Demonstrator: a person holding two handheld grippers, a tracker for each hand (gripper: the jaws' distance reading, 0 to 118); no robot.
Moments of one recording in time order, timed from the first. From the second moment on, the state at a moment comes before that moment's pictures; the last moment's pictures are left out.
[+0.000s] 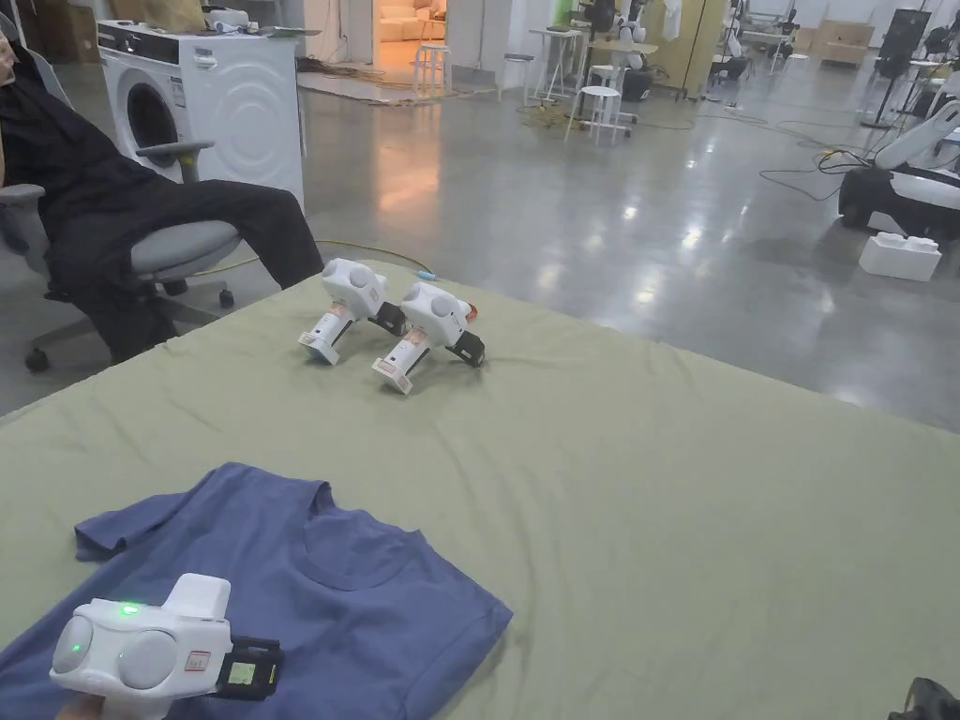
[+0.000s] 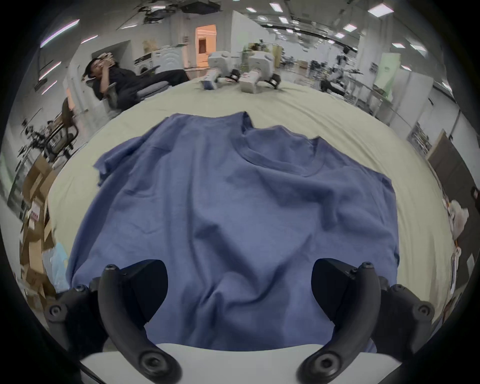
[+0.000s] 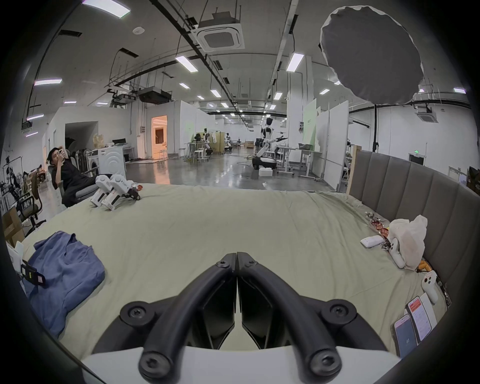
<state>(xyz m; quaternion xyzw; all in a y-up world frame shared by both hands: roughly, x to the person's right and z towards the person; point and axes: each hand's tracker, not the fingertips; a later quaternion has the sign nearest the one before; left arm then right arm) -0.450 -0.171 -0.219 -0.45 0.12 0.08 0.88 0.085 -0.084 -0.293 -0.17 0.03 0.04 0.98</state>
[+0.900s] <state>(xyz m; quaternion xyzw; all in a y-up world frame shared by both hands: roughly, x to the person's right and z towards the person) -0.436 -0.087 -0.203 -0.27 0.16 0.11 0.94 0.099 -0.084 -0.285 -0.17 0.03 0.03 0.98</state>
